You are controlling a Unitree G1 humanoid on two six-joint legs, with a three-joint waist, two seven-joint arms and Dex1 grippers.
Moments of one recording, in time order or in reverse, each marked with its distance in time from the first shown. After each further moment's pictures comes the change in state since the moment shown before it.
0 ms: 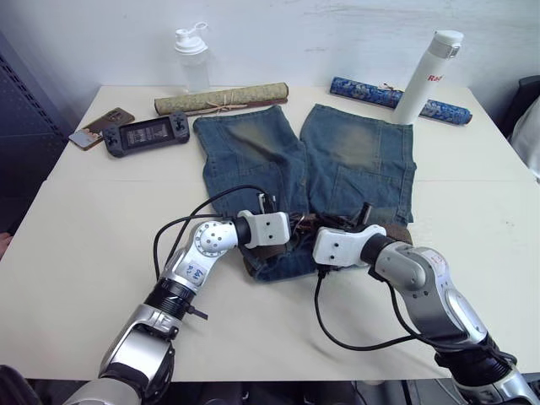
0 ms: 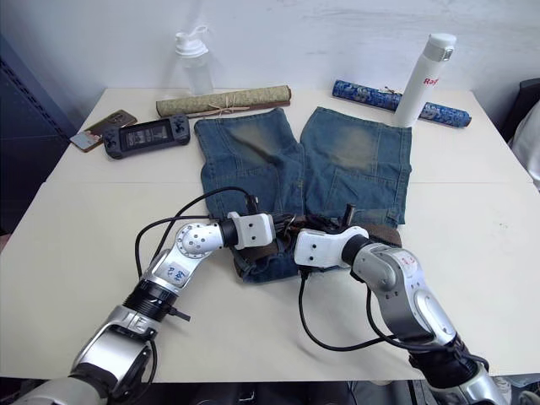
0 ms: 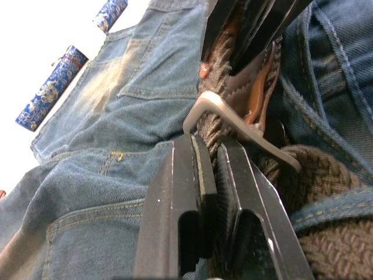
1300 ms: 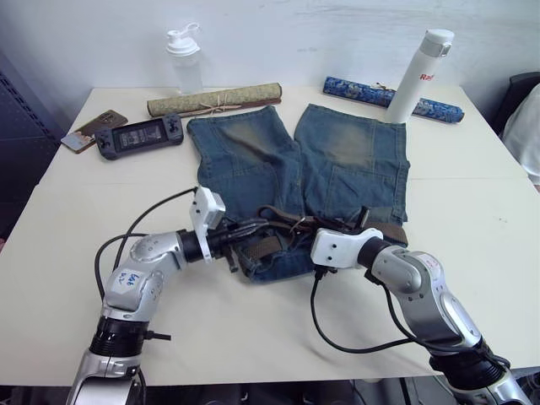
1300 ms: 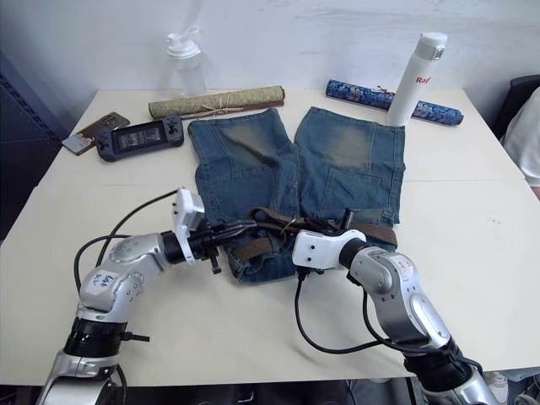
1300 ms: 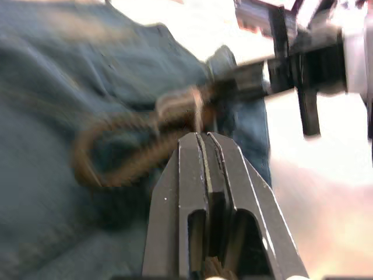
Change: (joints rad) left arm 0.298 0.156 0.240 -0.492 -0.721 0.844 -0.219; right arm 0.020 0.038 0.001 0.003 -0.001 0.016 -0.010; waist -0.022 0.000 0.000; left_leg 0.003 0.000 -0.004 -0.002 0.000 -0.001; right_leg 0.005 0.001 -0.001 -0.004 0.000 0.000
